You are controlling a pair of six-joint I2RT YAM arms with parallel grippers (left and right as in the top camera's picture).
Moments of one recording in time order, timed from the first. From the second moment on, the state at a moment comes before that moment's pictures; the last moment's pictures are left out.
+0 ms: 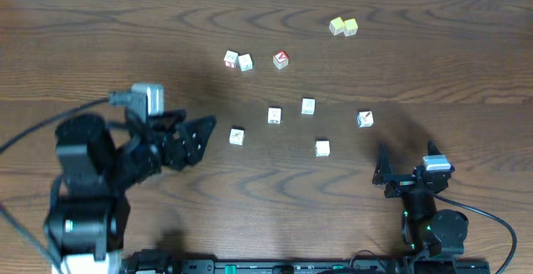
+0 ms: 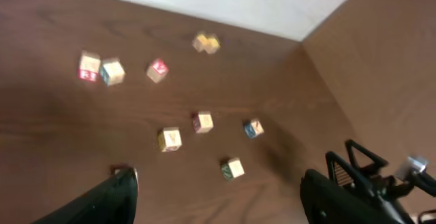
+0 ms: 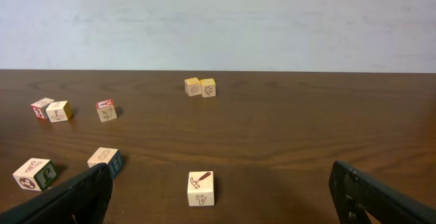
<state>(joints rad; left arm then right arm) 0.04 0.82 0.96 -0.67 0.72 -0.27 0.00 0.01 0.01 -0.06 -0.08 0.04</state>
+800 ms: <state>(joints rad) -0.29 1.48 1.33 -1.18 0.16 -0.32 0.00 0.01 0.01 -0.06 -0.08 0.04</state>
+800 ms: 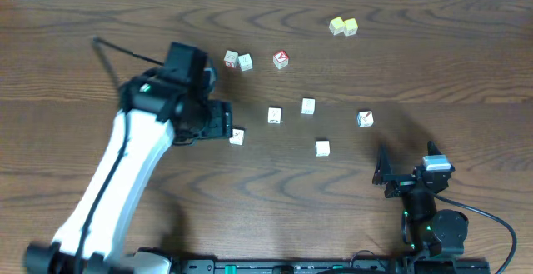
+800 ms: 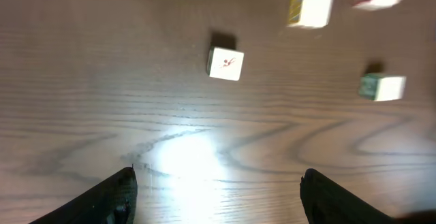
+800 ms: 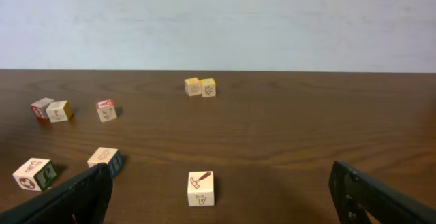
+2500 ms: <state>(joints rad) -0.41 1.99 1.29 -0.87 0.05 -0.33 0.00 0.01 0.01 -0.06 -0.08 0.04</state>
